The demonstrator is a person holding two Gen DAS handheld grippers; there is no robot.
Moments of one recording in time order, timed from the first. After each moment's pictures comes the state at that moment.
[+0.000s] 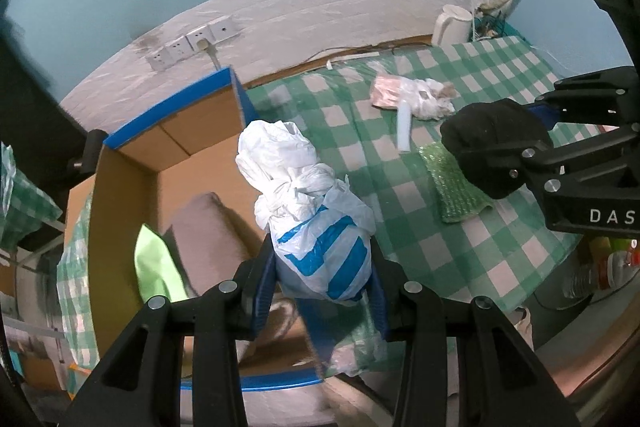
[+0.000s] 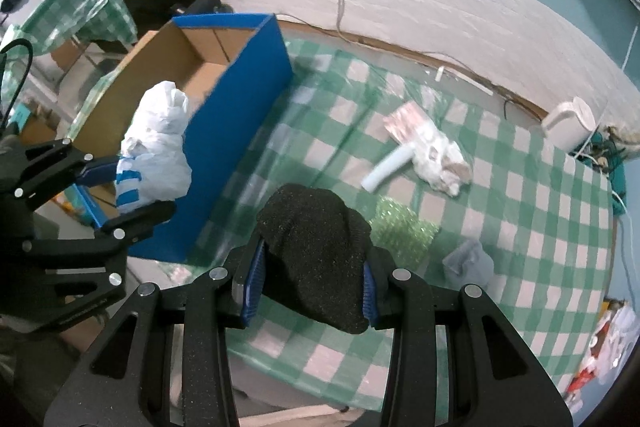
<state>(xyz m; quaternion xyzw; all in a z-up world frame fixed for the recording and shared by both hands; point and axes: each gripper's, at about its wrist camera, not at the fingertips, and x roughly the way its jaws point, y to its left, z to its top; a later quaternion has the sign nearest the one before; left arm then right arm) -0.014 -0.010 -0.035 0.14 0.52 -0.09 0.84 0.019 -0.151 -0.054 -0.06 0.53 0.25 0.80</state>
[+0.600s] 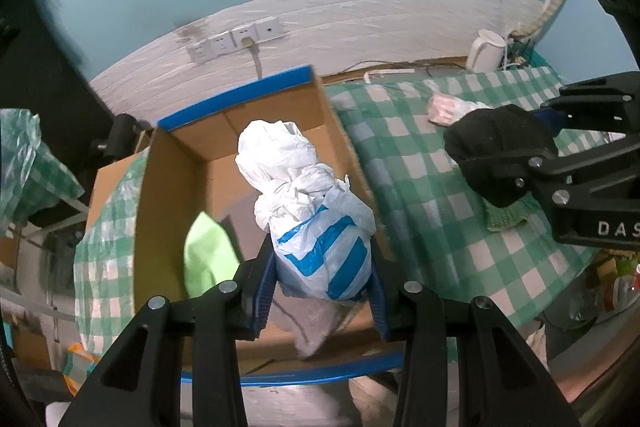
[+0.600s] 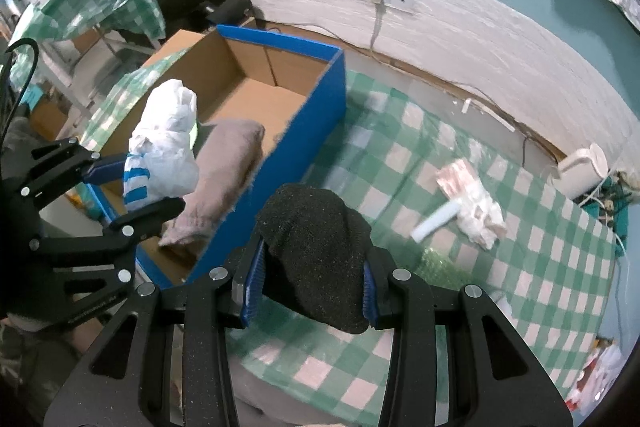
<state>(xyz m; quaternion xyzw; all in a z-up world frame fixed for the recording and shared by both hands) -0.013 0.052 -0.019 0.11 0.50 -0.05 0.86 0.027 -0.079 -0.033 -0.10 0.51 0.29 0.80</state>
